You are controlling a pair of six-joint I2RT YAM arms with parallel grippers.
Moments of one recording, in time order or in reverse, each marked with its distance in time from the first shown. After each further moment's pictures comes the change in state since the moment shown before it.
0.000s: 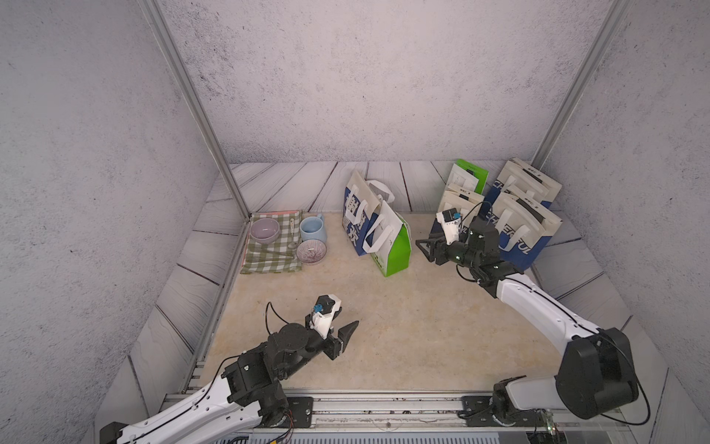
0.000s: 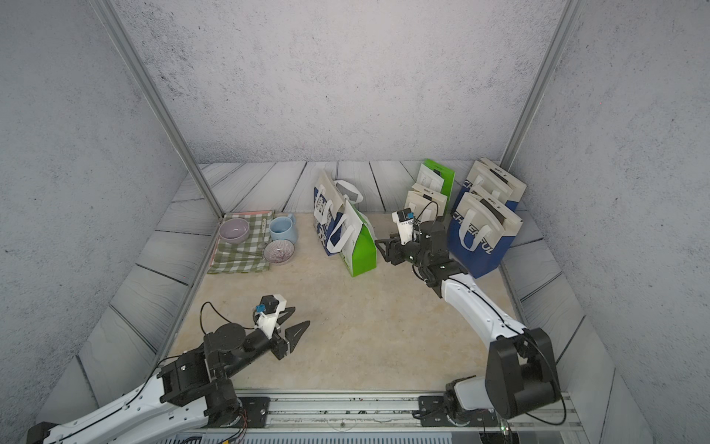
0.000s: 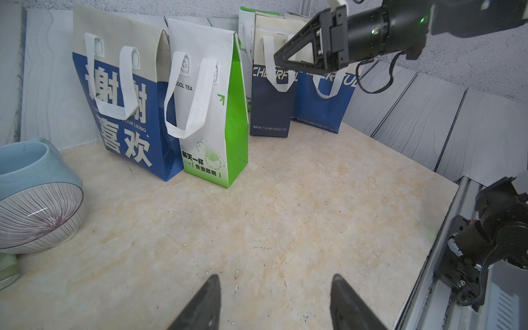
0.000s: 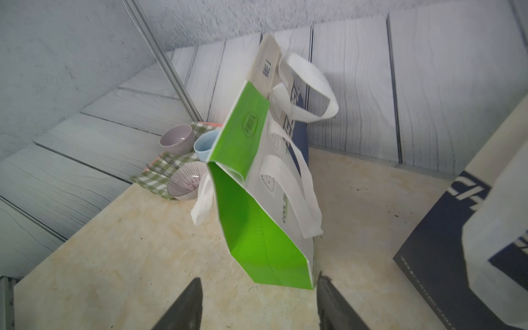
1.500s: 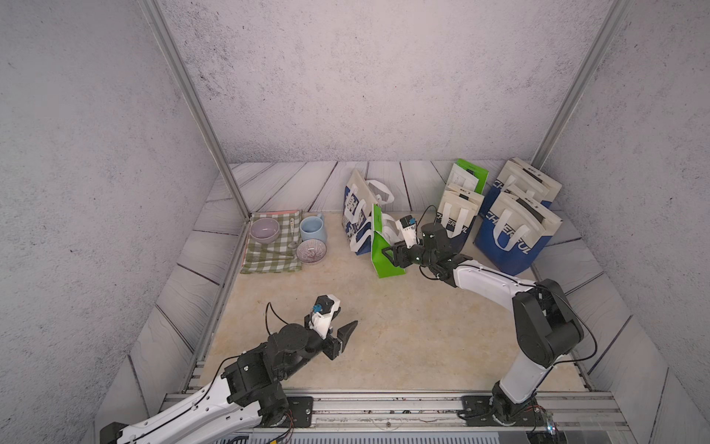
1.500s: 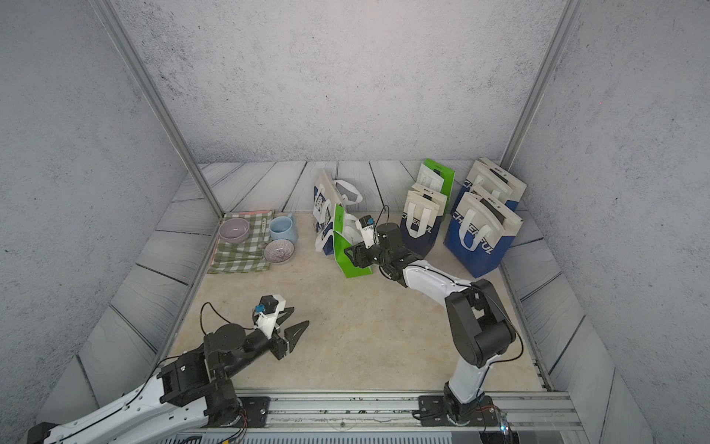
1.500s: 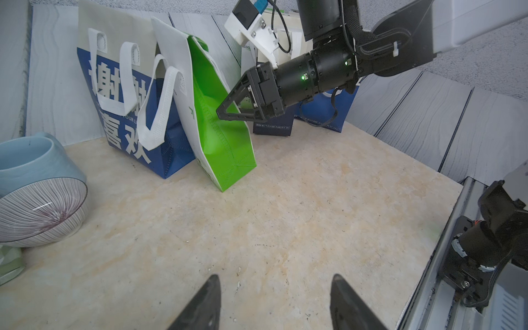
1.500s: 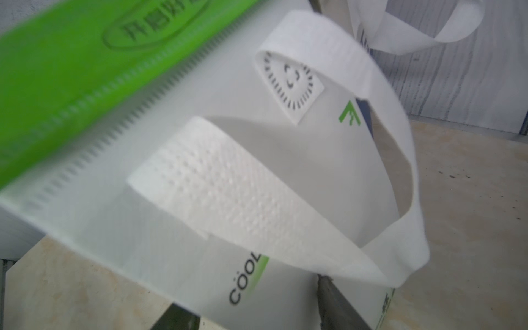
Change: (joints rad) left arm 0.000 -0.010 -0.008 -0.009 -0.013 -0.008; right arm 0.200 0.307 0.136 0.098 0.108 0.064
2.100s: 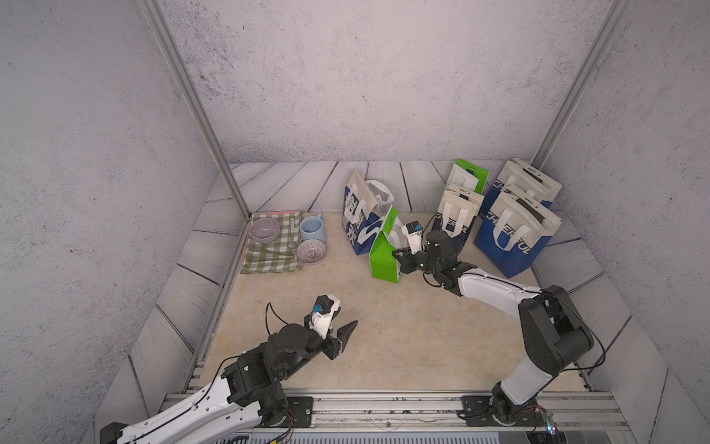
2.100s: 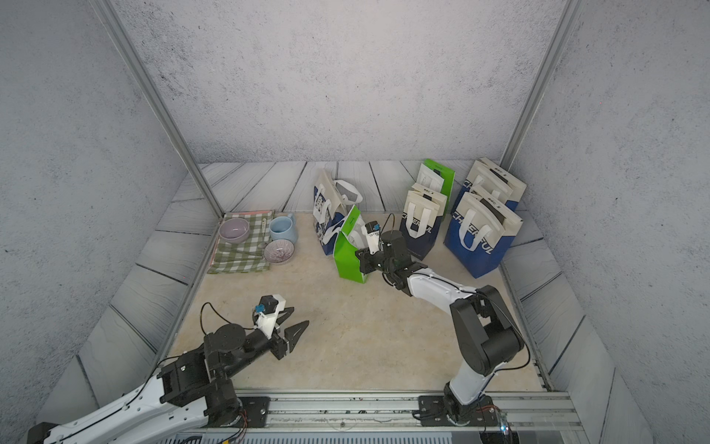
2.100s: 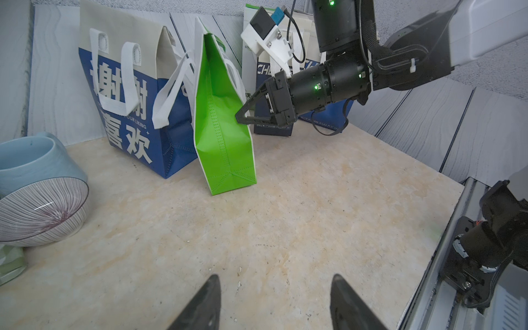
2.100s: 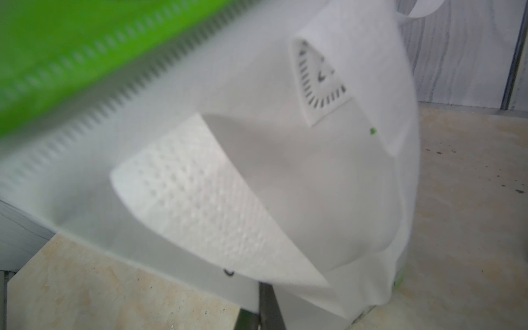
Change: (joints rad) left arm 0.000 0.001 0.000 0.000 -0.003 0.000; right arm -0.002 -0.093 -0.143 0.074 0.021 0.082
